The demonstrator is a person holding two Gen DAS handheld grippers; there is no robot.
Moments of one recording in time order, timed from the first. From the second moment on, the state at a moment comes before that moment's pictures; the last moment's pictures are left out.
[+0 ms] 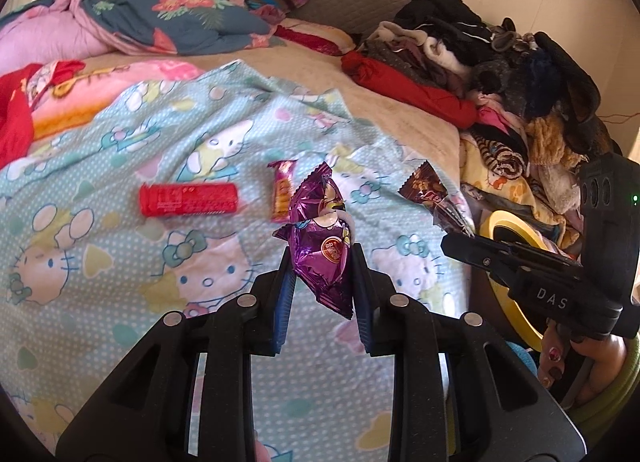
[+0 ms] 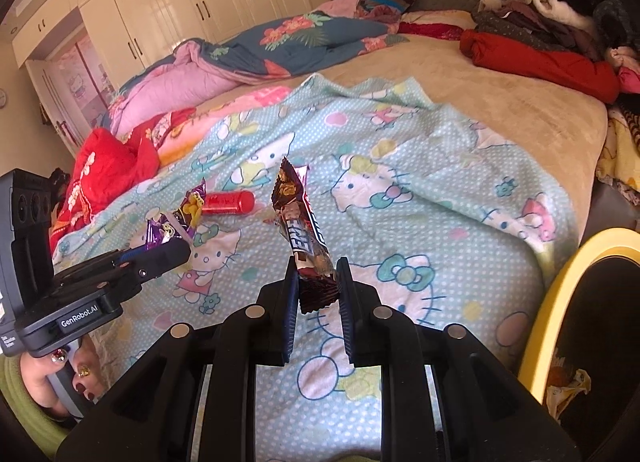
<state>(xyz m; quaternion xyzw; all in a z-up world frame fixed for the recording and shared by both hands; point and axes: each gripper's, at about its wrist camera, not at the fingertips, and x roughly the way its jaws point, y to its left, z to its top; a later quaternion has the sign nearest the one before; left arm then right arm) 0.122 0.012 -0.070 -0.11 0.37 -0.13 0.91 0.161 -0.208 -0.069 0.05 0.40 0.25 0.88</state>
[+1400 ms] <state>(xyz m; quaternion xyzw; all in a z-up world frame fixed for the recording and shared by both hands) 0.106 -0.073 -0.025 -0.06 0.33 -0.21 0.92 0.125 -0.331 -0.035 0.12 0.35 0.16 0.91</state>
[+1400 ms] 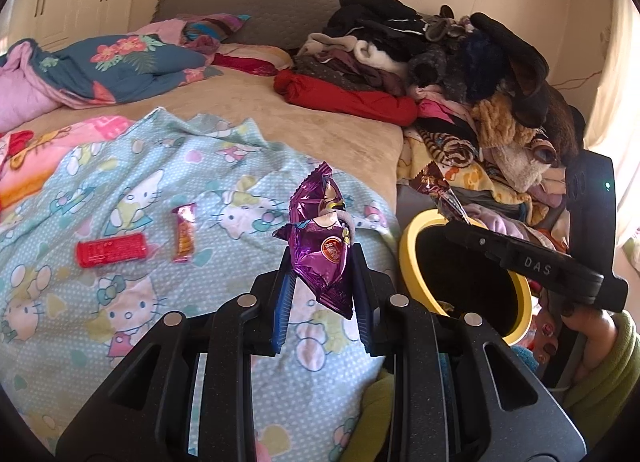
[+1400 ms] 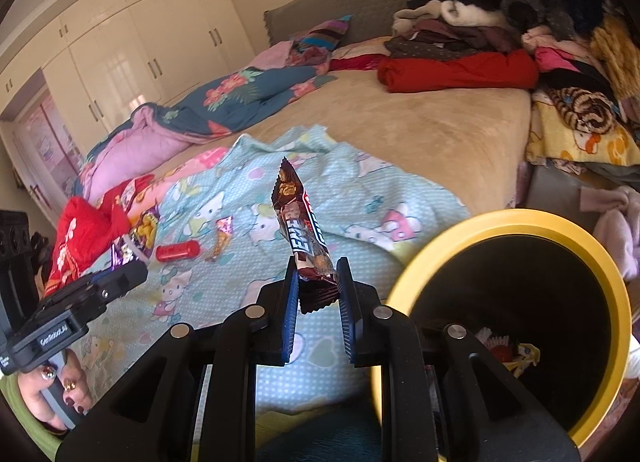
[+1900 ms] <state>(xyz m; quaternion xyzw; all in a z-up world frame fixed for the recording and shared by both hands) 0.098 -0.118 -0.023 -0.03 0.34 -0.25 0.91 0.120 -0.393 -0.038 0.16 0.34 0.10 0.92</state>
